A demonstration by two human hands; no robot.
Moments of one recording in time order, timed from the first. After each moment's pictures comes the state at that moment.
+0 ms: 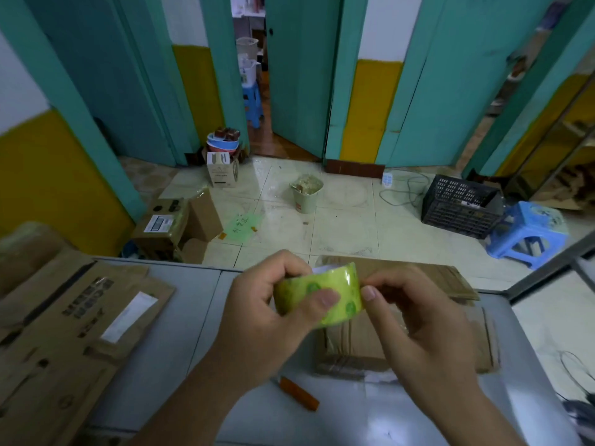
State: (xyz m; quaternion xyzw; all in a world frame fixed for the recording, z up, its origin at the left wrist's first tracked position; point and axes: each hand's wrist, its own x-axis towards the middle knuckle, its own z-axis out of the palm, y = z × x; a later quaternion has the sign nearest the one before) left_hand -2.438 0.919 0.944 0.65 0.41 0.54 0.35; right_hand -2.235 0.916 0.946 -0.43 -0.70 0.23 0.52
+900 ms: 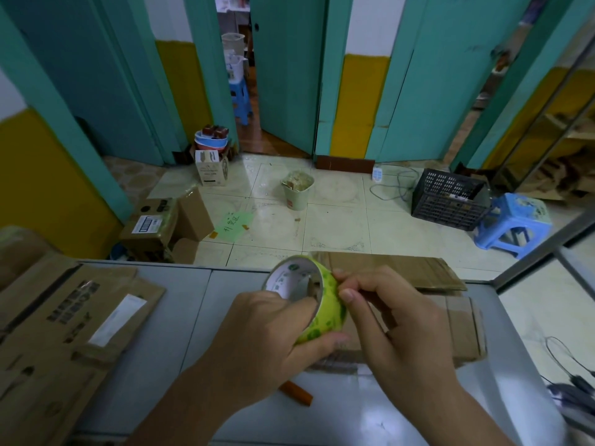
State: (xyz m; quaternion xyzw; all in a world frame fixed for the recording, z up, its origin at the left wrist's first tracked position) left_hand -2.437 0.918 0.929 0.84 0.37 0.39 0.04; right_hand -2.240 0.910 0.943 -0.46 -0.72 0.19 0.49
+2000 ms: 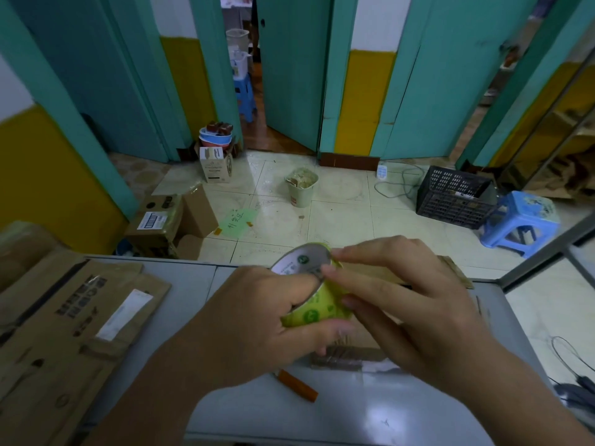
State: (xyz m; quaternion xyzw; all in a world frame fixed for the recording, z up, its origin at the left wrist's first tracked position) left_hand -2.453 0.920 0.978 0.82 0.37 0.34 0.26; right_hand -2.219 0.931 0.978 -0.28 -0.88 0.01 0.38
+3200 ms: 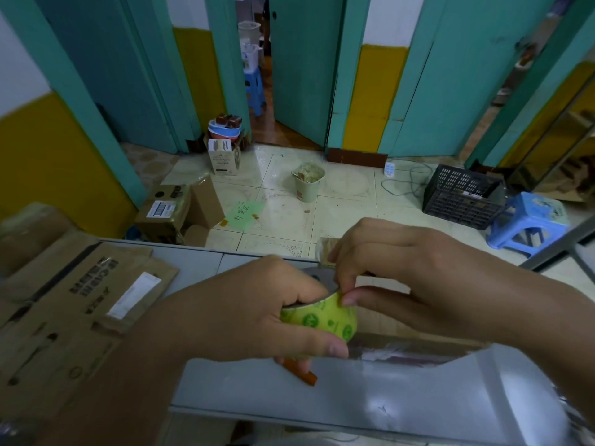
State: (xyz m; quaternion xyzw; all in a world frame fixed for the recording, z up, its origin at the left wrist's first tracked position) left_hand -2.465 0.912 1.003 0.78 0.35 0.15 0.49; right_hand -2.216 0.952 1.021 -0.17 -0.95 0.17 0.19
